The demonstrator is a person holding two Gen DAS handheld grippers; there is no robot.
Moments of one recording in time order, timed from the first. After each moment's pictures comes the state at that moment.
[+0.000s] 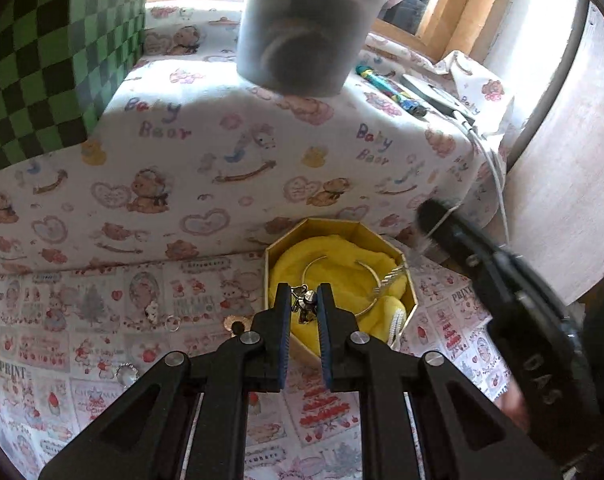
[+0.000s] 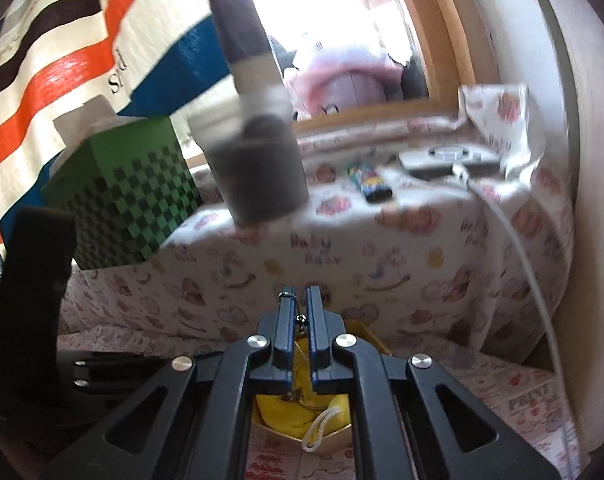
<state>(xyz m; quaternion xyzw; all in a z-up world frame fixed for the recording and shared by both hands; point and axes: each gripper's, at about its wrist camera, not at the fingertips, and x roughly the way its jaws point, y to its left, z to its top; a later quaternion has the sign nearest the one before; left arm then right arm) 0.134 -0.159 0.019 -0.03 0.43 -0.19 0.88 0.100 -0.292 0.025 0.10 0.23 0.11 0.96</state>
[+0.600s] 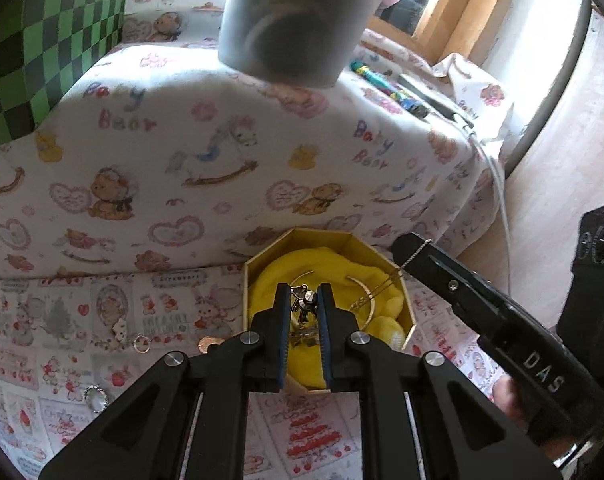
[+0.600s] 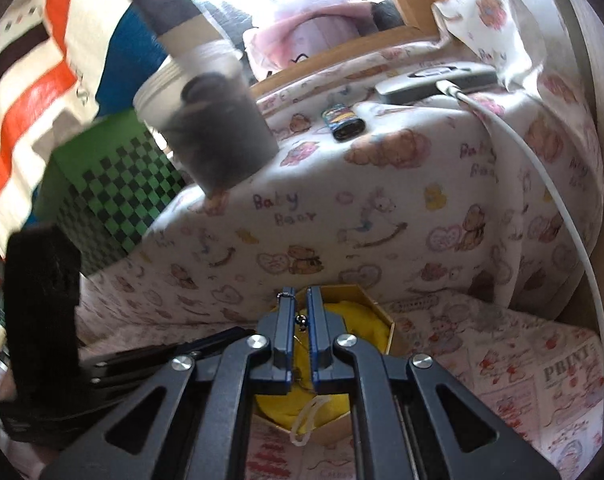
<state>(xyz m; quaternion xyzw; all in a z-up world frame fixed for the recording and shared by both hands) 0.152 -0.164 0.004 -0.05 0.43 -0.22 0.88 0.124 -0.322 -0.001 0.19 0.29 0.14 0.93</state>
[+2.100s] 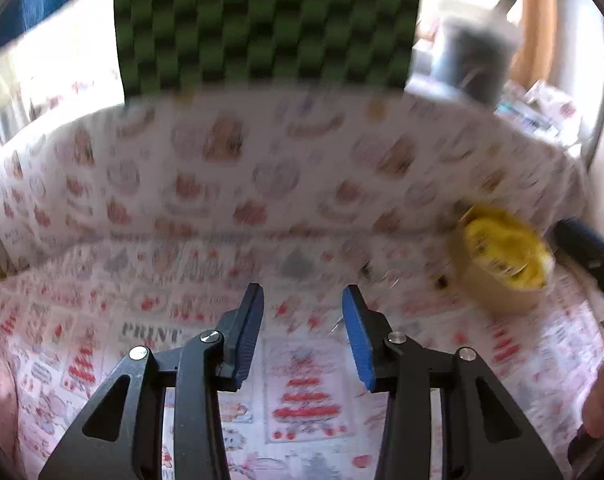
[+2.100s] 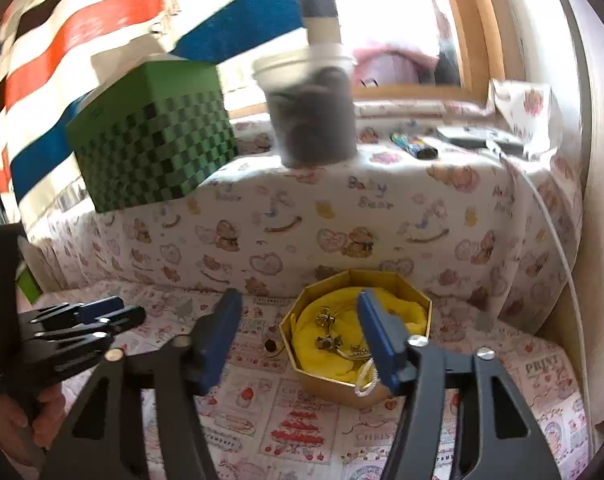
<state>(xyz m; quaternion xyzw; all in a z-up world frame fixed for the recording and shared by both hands) 0.088 -0.013 -0.011 0.00 0.38 -0.04 0.93 0.064 -0.239 0.013 0.03 0.24 0.11 0.96</state>
